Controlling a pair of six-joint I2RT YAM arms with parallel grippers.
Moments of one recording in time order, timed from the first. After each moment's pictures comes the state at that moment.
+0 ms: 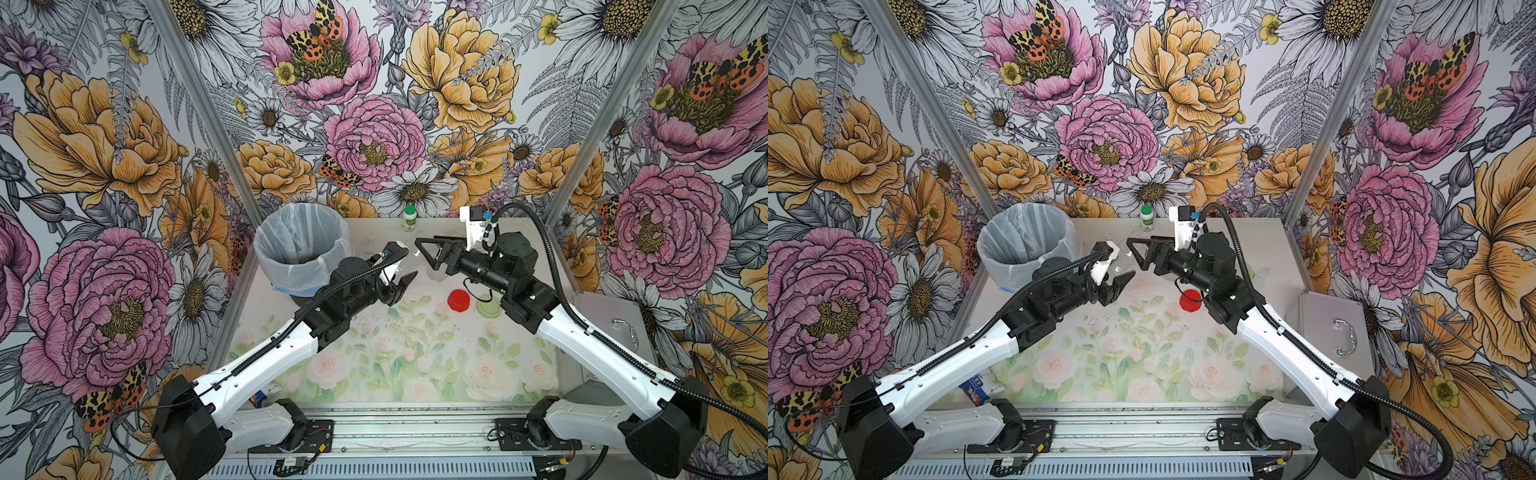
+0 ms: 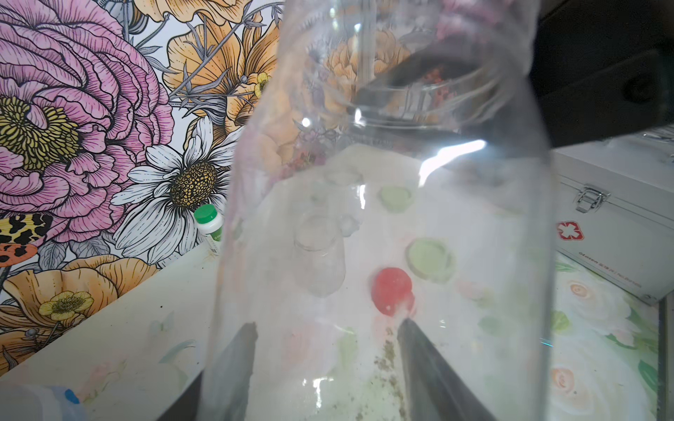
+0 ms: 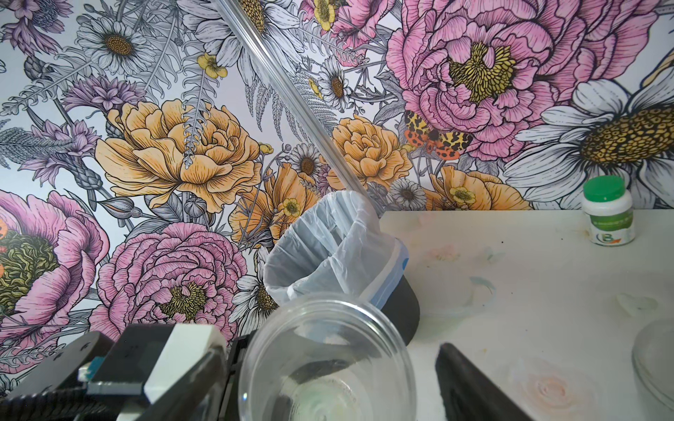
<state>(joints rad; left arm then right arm) -0.74 1.19 0.95 -0.02 0.04 0.12 0.60 1.22 1.11 0.05 -0.31 0.62</state>
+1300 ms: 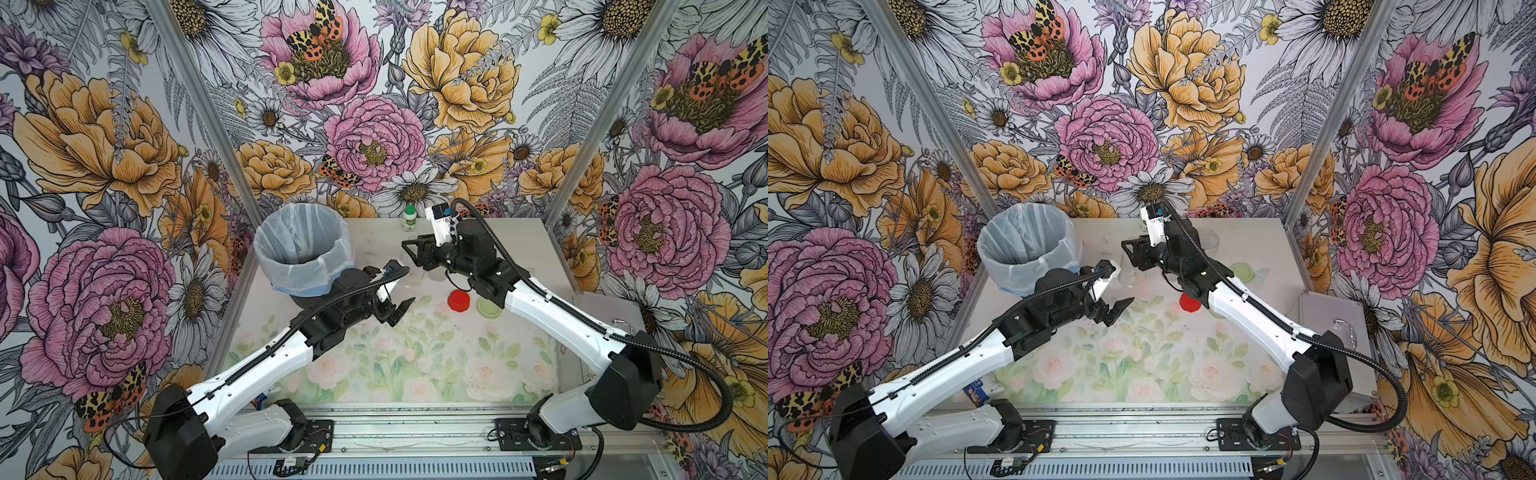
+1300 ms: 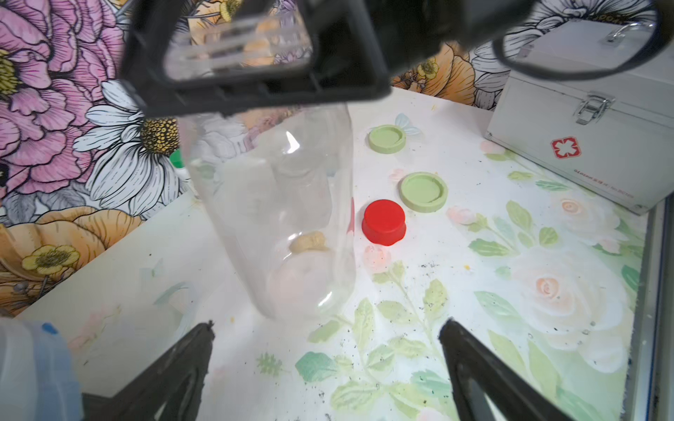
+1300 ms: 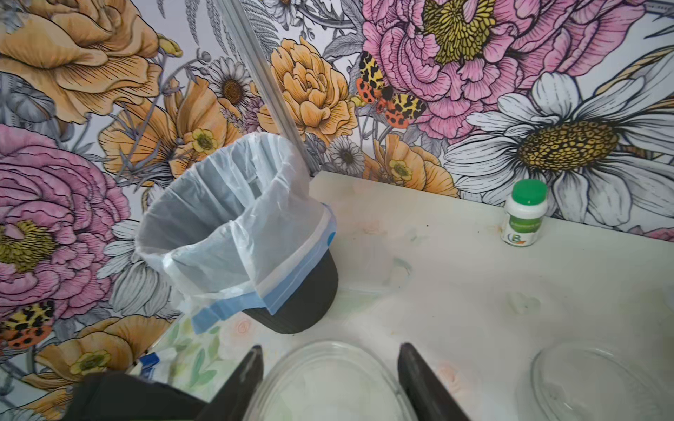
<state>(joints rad) -0.73 1.09 0.85 -0.18 0.02 0.16 0.61 1.52 1.31 -0.13 -0.18 0.27</state>
